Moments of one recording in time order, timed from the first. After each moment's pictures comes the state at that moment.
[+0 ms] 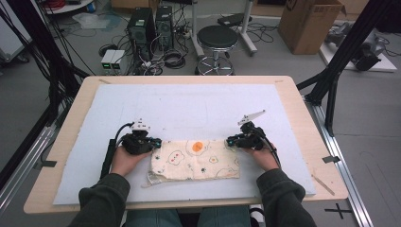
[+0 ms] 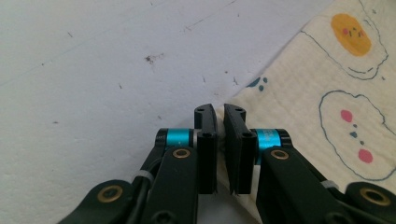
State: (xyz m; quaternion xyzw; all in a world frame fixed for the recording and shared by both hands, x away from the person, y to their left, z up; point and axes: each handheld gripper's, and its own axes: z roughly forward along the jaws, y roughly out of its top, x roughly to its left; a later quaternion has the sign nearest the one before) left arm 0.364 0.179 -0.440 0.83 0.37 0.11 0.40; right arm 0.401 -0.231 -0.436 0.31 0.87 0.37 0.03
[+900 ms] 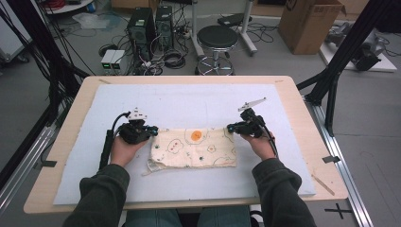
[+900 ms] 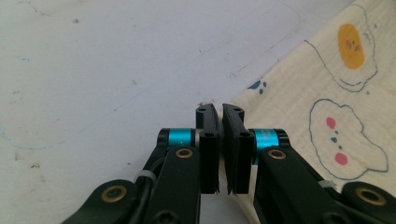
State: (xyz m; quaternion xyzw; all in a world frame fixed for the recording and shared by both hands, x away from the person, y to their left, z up) left arm 0.385 0.189 -0.420 0.81 0.38 0.16 0.42; right arm 0.429 -0.228 -0.412 0.35 0.86 0.38 0.06
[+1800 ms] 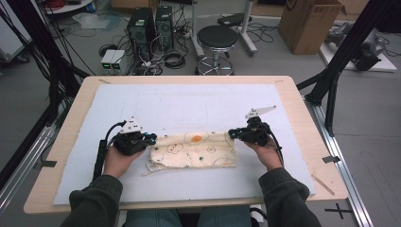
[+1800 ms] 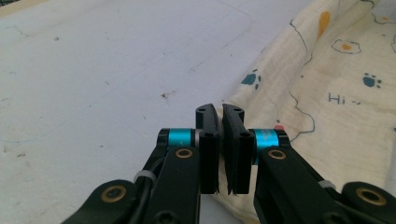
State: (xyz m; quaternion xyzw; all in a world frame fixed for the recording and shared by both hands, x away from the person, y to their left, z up) left arm 0.343 0.192 -0.414 0.81 0.33 0.17 0.44; right arm 0.397 -0.241 -0.409 0.32 0.84 0.44 0.04
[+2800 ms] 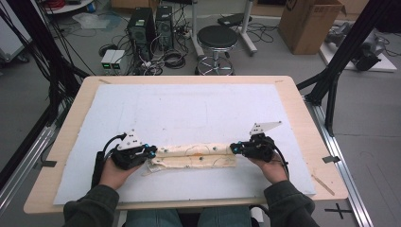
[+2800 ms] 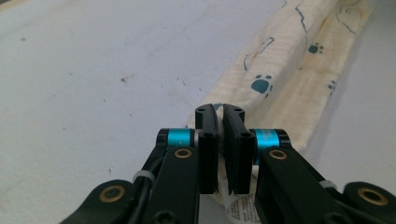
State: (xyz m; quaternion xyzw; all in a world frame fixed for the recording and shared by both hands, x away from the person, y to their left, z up) left arm 0.303 0.189 -0.420 0.84 0.29 0.17 0.43; right arm 0.349 -0.248 -0.421 0.28 0.85 0.45 0.03
